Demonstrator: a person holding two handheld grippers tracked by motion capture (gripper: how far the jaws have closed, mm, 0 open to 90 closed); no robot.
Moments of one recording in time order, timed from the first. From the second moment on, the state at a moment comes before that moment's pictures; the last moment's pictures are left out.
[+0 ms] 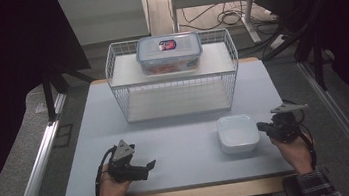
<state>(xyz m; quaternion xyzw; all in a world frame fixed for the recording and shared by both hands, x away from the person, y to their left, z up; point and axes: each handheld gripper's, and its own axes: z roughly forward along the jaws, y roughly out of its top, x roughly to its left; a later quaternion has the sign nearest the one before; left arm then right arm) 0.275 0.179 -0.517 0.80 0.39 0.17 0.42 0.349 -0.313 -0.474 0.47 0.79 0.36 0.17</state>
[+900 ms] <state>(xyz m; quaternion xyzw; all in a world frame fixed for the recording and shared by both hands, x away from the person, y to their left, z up) 0.276 0.179 -0.517 0.80 0.39 0.17 0.42 0.348 -0.239 -0.479 0.39 0.83 0.38 0.10</state>
